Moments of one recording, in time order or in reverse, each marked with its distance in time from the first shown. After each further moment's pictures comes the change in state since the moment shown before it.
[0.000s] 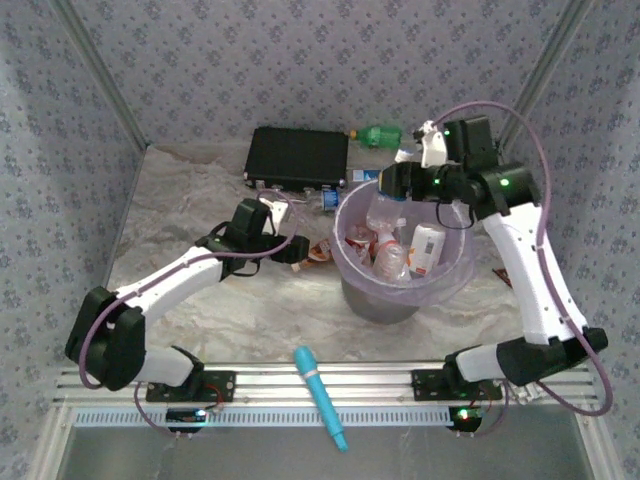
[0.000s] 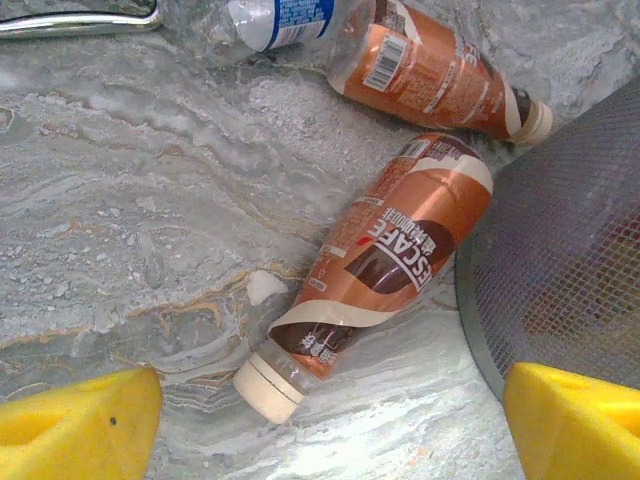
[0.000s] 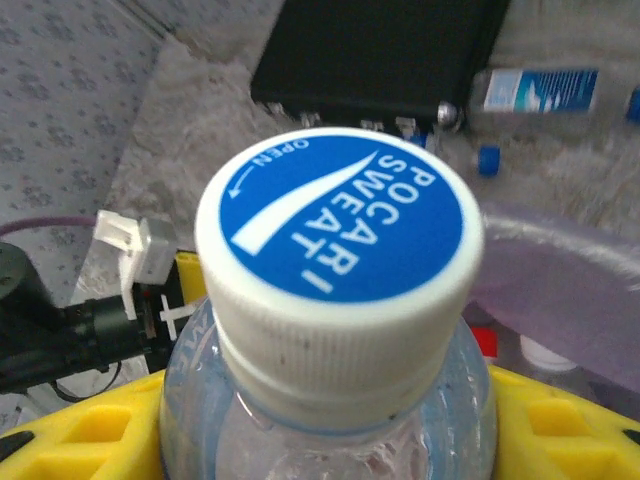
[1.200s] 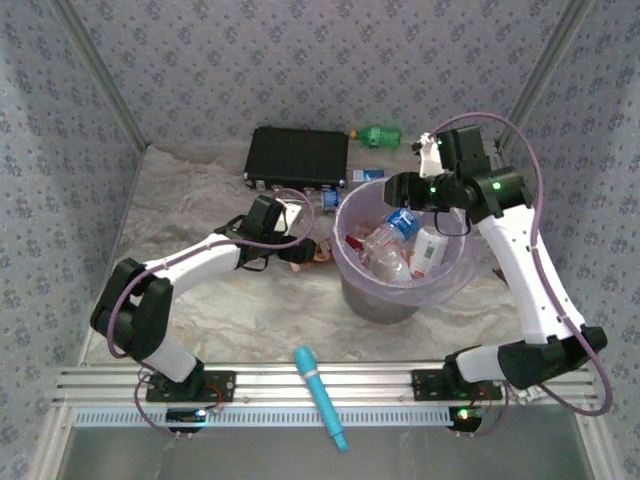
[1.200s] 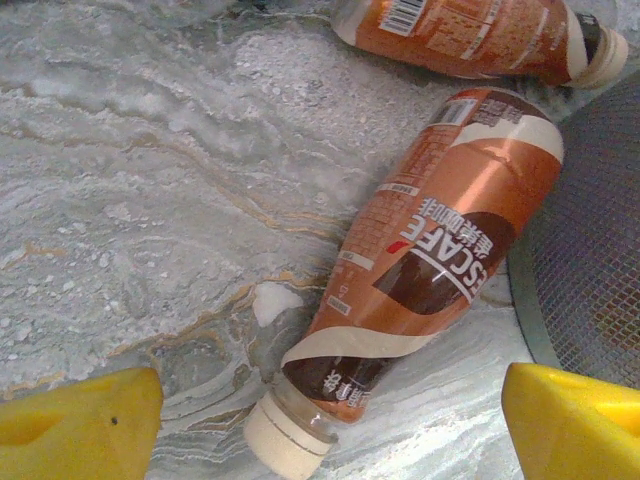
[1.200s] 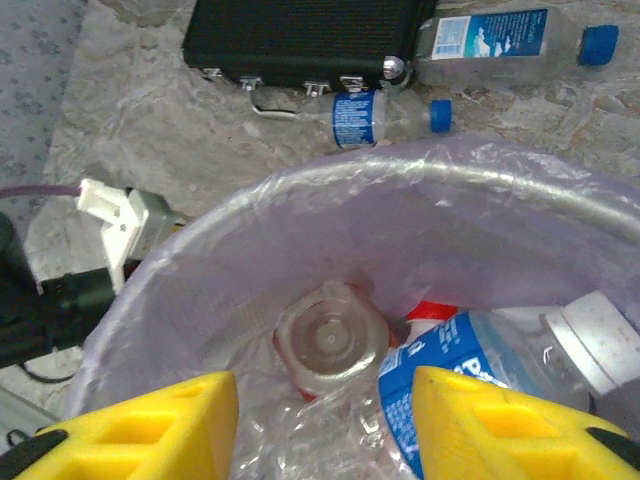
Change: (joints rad) left arm -0.016 0.177 0.081 -0.003 0.002 0.104; right arm 0.008 -0.001 -0.066 -0.016 0.085 -0.002
